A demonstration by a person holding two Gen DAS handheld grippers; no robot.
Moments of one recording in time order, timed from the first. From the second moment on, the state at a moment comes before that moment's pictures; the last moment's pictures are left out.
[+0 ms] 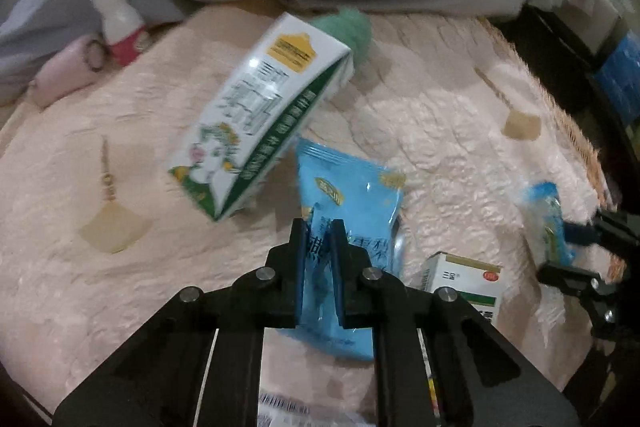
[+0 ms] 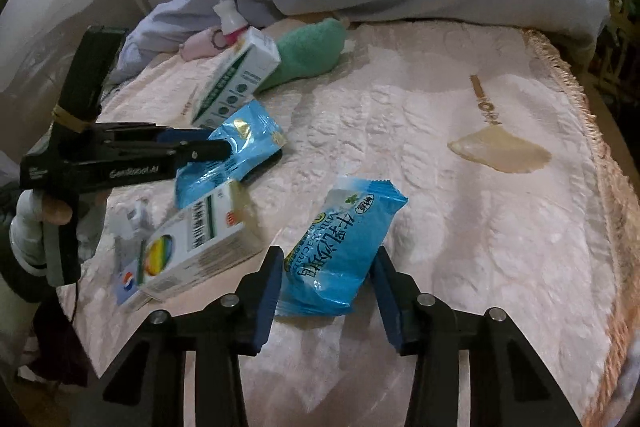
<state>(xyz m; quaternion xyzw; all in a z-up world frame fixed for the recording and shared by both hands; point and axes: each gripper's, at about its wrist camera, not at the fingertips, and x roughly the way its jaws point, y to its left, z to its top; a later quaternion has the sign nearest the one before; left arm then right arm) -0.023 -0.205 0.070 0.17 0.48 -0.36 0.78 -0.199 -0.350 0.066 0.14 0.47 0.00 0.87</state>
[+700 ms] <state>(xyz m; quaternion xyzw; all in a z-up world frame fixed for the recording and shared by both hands) -0.122 -0.201 0.154 0.10 0.44 -0.40 0.80 -0.308 -0.359 0.124 0.15 0.41 -0.04 0.90</state>
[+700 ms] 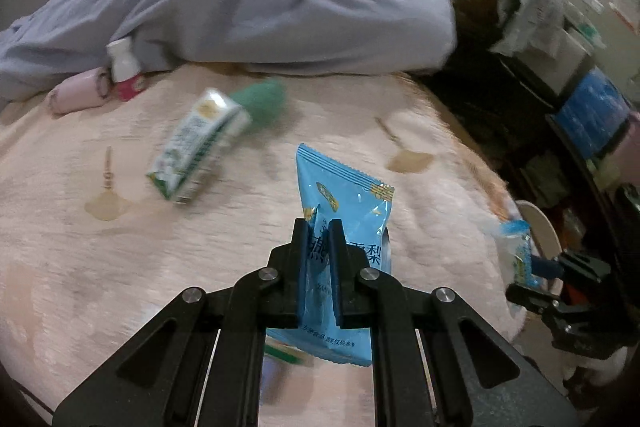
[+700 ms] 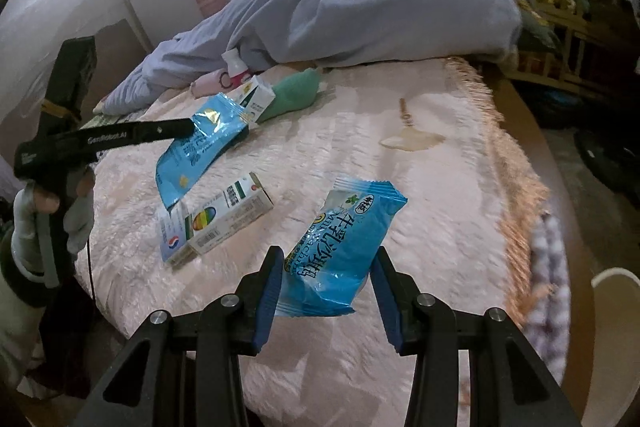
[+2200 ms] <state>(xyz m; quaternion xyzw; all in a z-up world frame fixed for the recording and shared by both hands) -0.253 -0.337 0.158 0.15 0.43 -0.50 0.74 -0.439 -0.454 0.104 0.20 0.40 -0.15 0.88</state>
